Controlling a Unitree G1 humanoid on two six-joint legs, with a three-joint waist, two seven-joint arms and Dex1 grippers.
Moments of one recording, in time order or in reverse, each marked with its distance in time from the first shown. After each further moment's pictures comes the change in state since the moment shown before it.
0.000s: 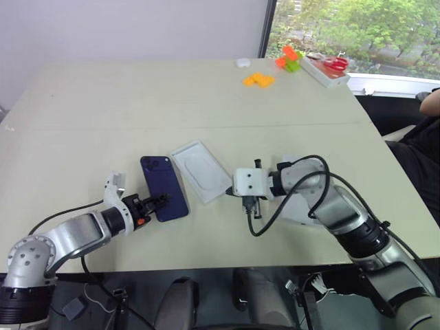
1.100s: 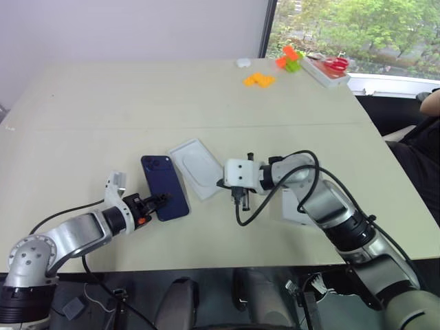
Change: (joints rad) left arm 0.000 -0.007 -0.001 0.000 0.000 0.000 0.006; right arm -0.055 0.082 -0.003 0.041 0.010 0.040 -0.056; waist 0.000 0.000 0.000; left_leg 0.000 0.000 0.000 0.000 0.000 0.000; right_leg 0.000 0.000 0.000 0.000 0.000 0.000
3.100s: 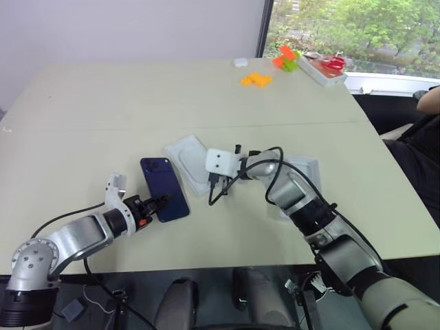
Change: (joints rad) left arm 0.018 -0.018 -0.004 -0.009 0.000 -0.023 0.013; right arm -0.127 0.217 0.040 0.349 -0.188 -0.053 -0.182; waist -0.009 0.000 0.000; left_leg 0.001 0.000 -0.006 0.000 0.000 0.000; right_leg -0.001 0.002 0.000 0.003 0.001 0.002
